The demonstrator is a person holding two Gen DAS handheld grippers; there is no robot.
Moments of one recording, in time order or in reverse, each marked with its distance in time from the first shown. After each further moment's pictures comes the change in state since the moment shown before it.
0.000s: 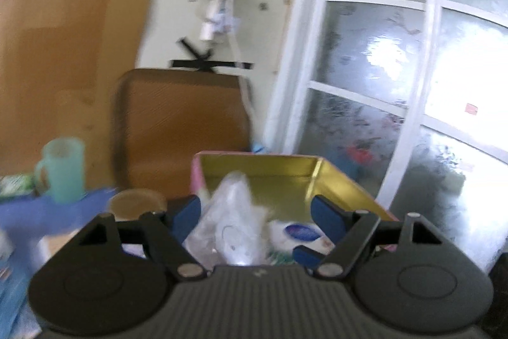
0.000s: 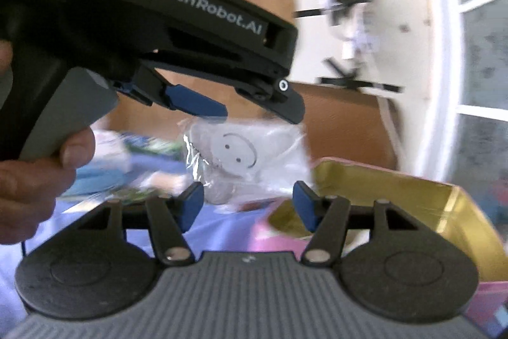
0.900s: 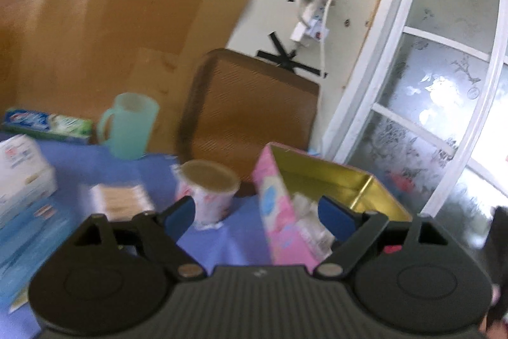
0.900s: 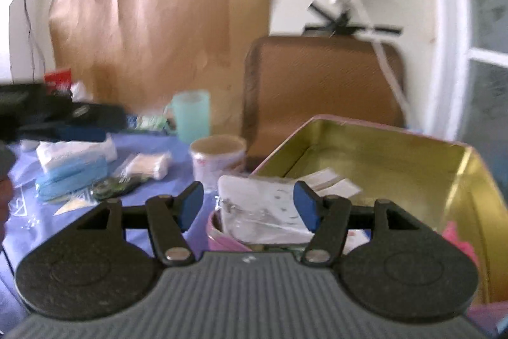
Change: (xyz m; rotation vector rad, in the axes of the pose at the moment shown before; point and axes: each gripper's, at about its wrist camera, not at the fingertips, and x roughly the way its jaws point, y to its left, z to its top) left arm -0.041 0.087 -0.040 -0.253 -0.015 0.147; right arm 0.071 -0.048 0.025 0.102 0.254 0.116
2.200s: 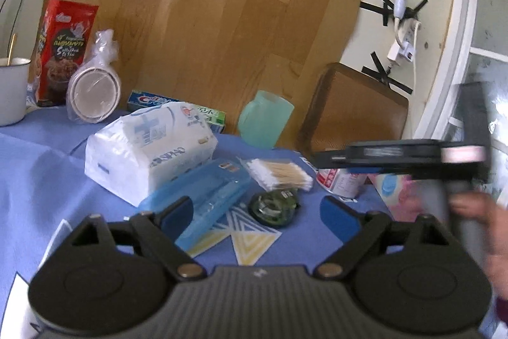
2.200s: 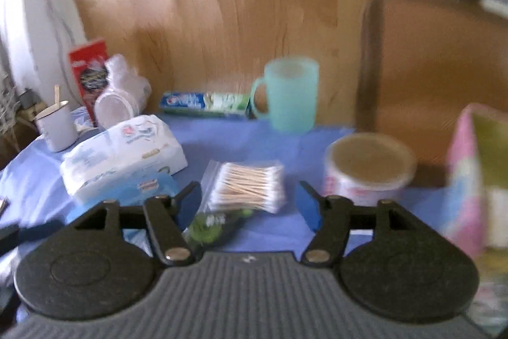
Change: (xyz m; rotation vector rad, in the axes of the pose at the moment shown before) left arm -0.075 0.117 -0.057 -0.067 -0.114 0.244; right arm 0.147 0.120 0.046 0.053 0.161 0.179
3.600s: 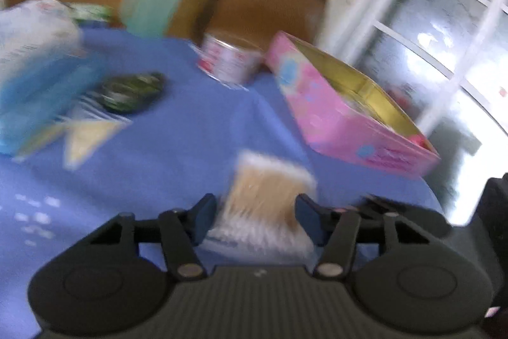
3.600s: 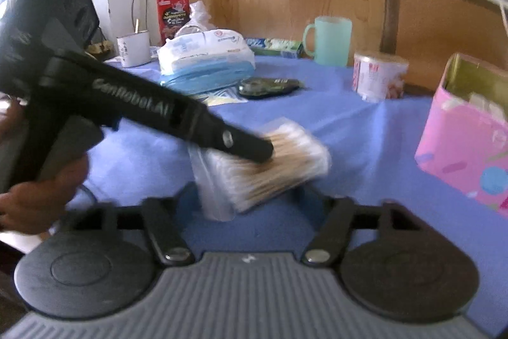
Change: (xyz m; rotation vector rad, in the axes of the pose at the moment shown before) left arm 0.028 -0.083 -0.032 0.037 0.431 -0.335; right arm -0.134 0.012 -0.154 -0.190 -0.021 0.100
